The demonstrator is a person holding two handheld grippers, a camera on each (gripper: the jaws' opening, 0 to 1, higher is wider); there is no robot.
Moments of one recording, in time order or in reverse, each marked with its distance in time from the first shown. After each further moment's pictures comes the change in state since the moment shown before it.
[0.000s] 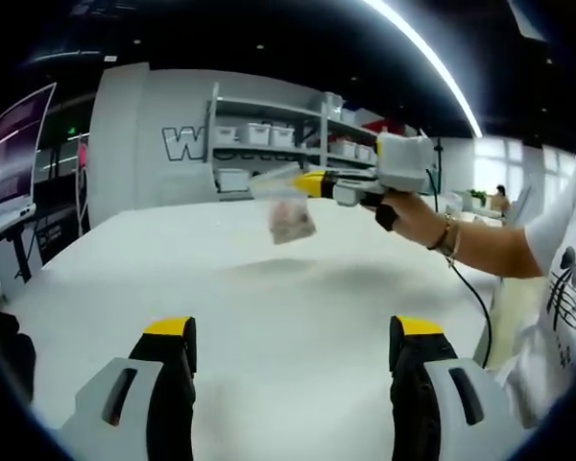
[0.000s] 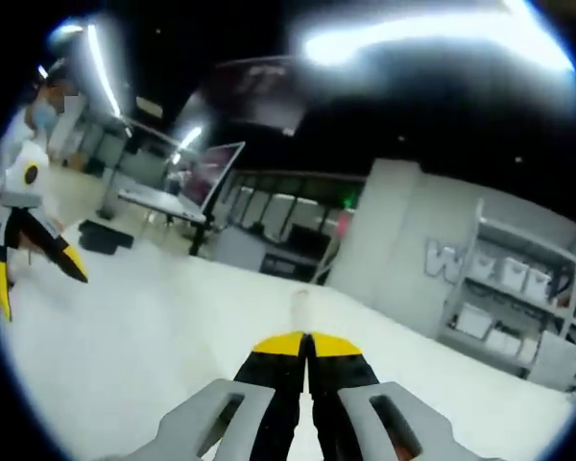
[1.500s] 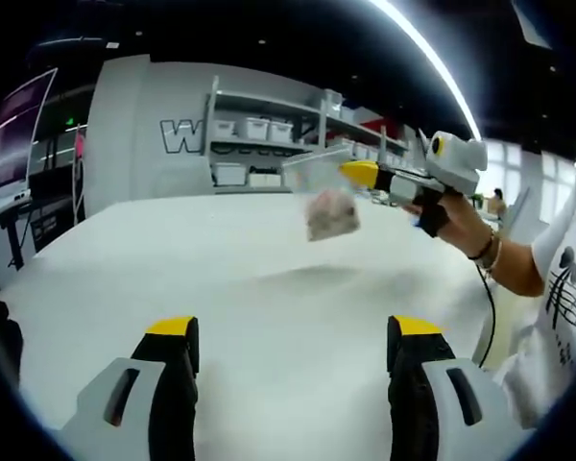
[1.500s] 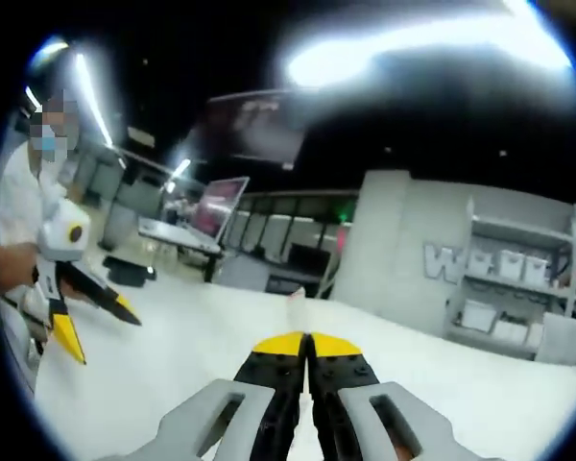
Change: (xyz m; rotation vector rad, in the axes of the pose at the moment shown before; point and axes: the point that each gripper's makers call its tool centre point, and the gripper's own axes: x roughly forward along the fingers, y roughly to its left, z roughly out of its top) left arm 0.006 -0.001 -0.011 -0.027 0.016 -0.024; right arm -0.068 0.028 0.021 0.098 -0.085 -0.009
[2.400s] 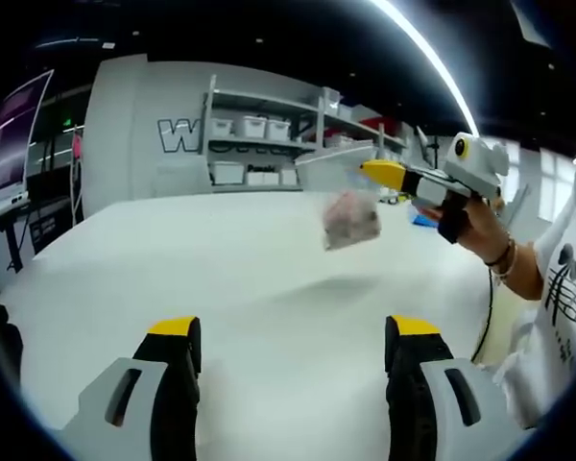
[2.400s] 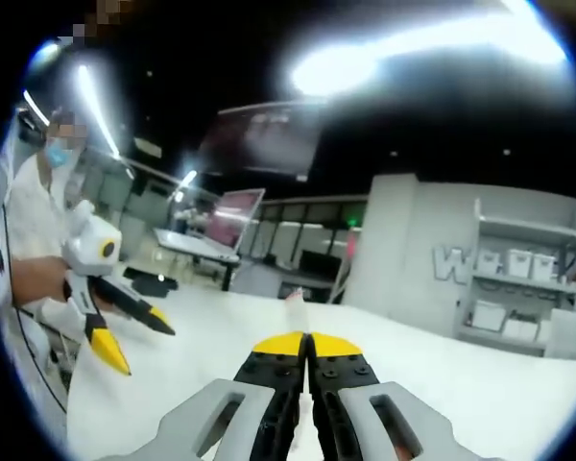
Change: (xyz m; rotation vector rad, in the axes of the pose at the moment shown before) left arm 0.002 -0.003 0.000 0.010 0.011 -0.008; right arm -0.026 0.024 0.010 0.027 -0.029 0.047
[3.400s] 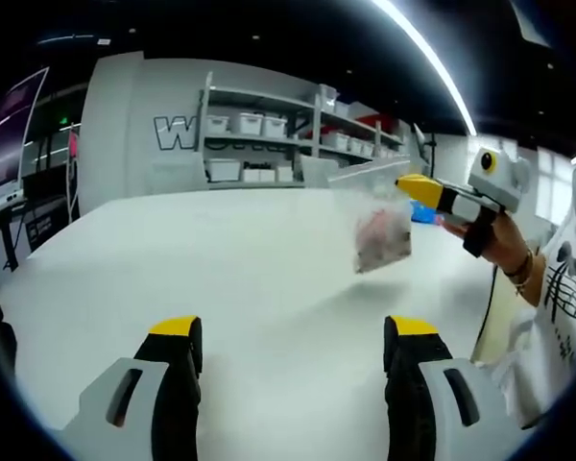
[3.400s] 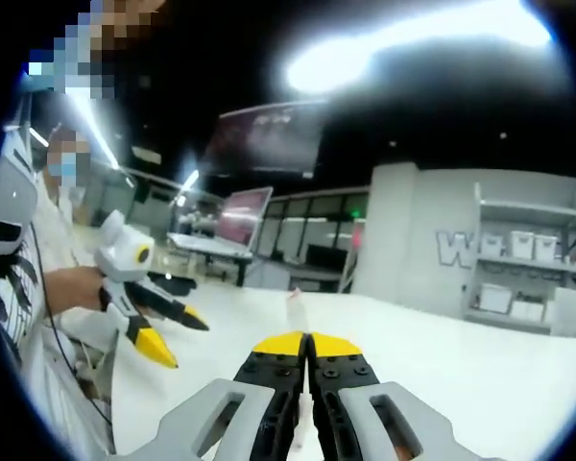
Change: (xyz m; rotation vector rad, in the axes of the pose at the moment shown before) left arm 0.003 -0.006 -0.008 0.003 0.013 -0.017; right arm -0.045 0.029 -0.011 0.068 0.027 0.017
